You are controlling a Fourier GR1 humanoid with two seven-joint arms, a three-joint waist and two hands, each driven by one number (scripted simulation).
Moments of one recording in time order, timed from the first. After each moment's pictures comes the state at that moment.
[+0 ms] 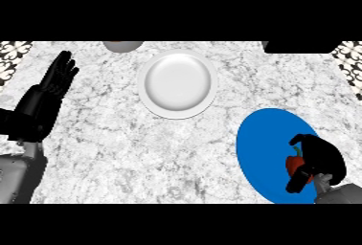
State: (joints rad) left arm -0.28 0.39 -0.02 -1.56 0.16 0.03 0.08; right arm -0.11 -0.51 0.35 -1.49 0.69 0.15 0.86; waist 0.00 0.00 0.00
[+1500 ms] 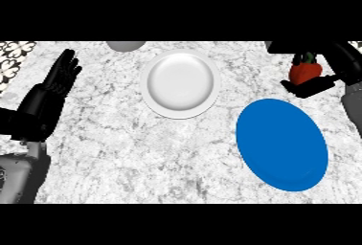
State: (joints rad) left arm -0.29 0.35 -0.01 -1.59 0.12 0.02 0.10; right arm -0.73 -0.57 0.06 -0.92 0.48 0.07 -0.32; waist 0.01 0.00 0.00
